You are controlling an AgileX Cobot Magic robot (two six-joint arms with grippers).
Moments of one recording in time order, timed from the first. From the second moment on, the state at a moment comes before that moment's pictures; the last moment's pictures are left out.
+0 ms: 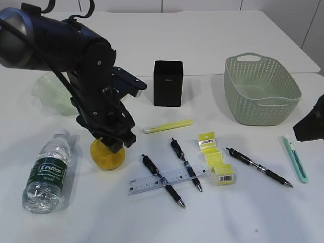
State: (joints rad) left arm -0.61 2.00 -1.40 0.19 0.87 -0.08; right arm 0.05 1.18 -0.88 0.34 0.90 -0.30
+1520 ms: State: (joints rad) left arm -0.44 1.94 -1.74 0.27 0.92 -0.16; right arm 0.05 1.18 -0.88 0.34 0.90 -0.30
